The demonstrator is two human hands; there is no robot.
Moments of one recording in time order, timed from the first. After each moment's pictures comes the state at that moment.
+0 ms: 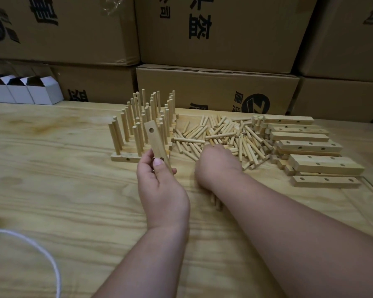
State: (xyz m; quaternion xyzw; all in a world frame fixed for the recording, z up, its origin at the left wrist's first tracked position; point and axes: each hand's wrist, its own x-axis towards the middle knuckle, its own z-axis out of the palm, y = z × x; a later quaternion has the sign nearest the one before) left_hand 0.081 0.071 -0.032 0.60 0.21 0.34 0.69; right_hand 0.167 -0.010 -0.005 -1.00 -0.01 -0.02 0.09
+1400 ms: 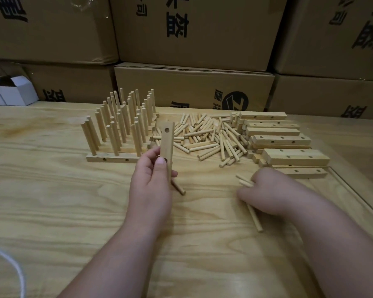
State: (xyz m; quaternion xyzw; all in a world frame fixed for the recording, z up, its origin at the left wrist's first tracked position) left_hand 0.075 0.064 -0.030 0.67 0.09 0.22 0.71; right_hand 0.102 -0.154 0.012 -0.98 0.07 0.09 0.13
